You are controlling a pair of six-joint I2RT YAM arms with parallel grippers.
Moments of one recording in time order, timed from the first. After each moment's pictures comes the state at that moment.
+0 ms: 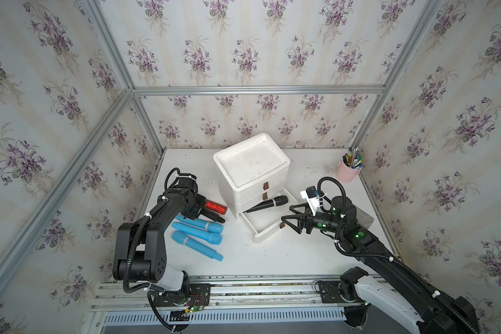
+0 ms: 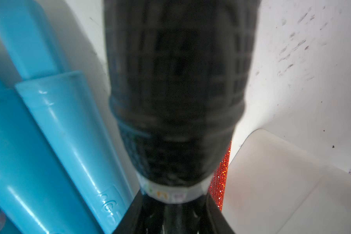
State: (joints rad) left arm -0.02 1.52 0.95 -0.64 0.08 -1.14; right arm 0.48 0.87 0.52 -0.01 -0.68 0.28
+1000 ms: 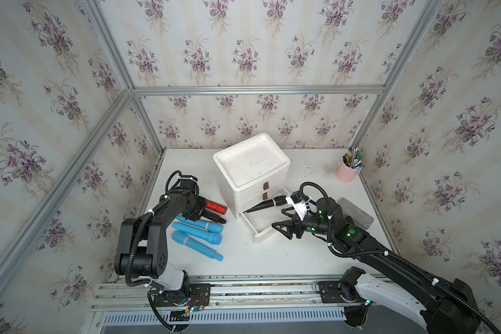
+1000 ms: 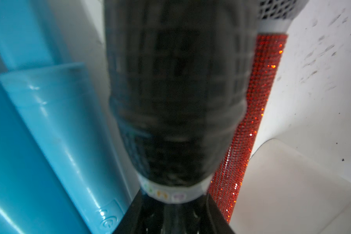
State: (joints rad) left arm -0.02 1.56 0.92 -0.62 0.09 -1.19; right arm 0.67 0.93 0.57 -0.07 -0.48 0.17
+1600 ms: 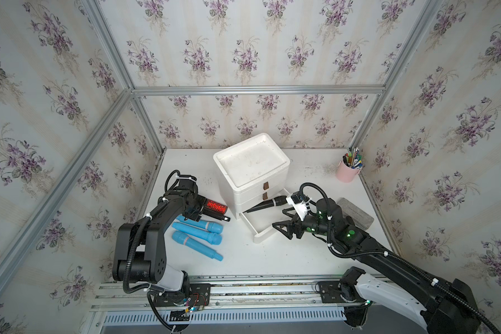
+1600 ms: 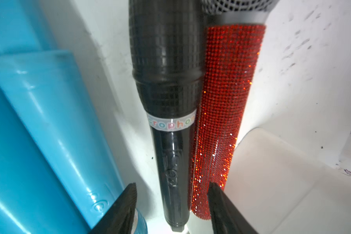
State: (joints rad) left arm -0.02 1.50 0.91 -0.61 0.13 -1.20; right arm 0.67 0.93 0.56 -0.07 -0.46 0.17
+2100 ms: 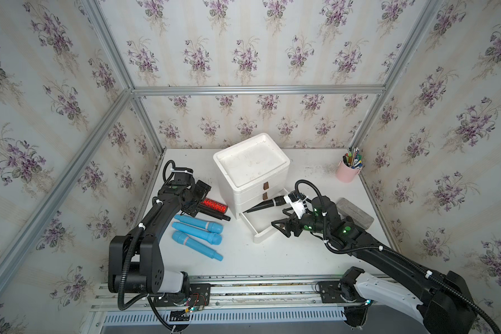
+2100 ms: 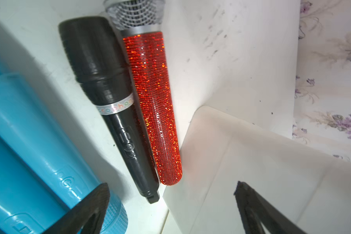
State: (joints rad) left arm -0.02 1.43 1.02 -0.63 0.20 -1.04; right arm 0.67 1.01 0.59 -0.12 -0.40 0.18
